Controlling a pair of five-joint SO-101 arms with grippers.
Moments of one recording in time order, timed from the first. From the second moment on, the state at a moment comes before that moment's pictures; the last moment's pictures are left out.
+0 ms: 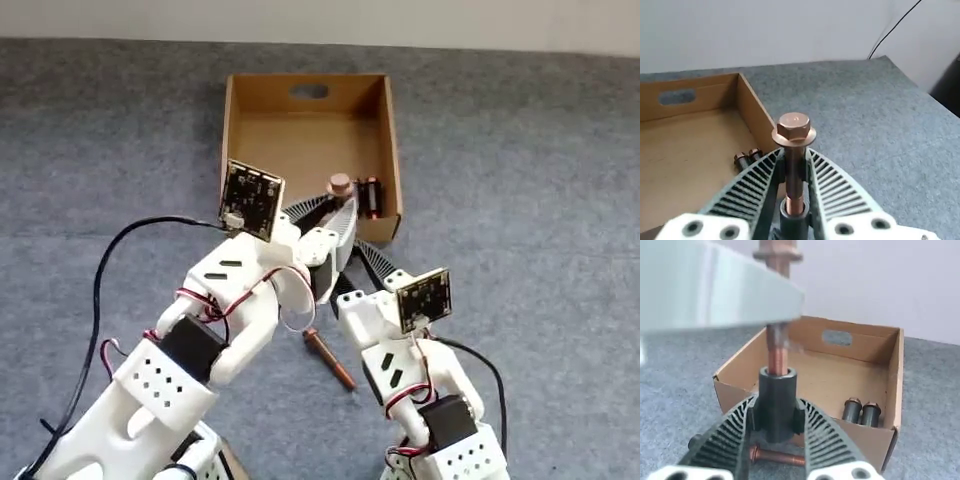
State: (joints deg) left arm 31.2 -56.2 54.5 25.0 17.5; right arm -28.2 -103.8 95.9 23.5 -0.2
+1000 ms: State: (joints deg) left arm 31.2 -57.0 54.4 42.6 17.5; right arm -28.4 -103.6 96.0 23.7 -0.2
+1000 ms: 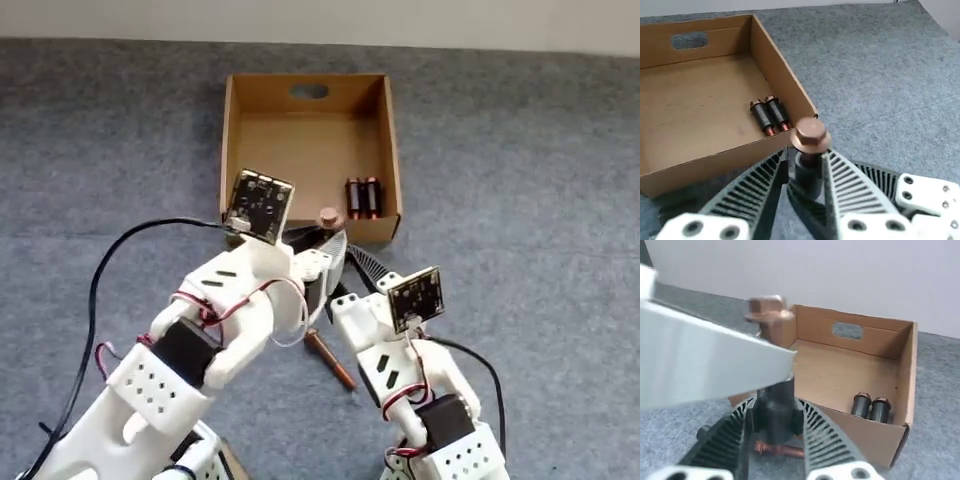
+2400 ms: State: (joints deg) left arm -20.0 -92.1 72.3 60.1 -12.4; right arm -28.3 -103.6 96.0 23.6 -0.2
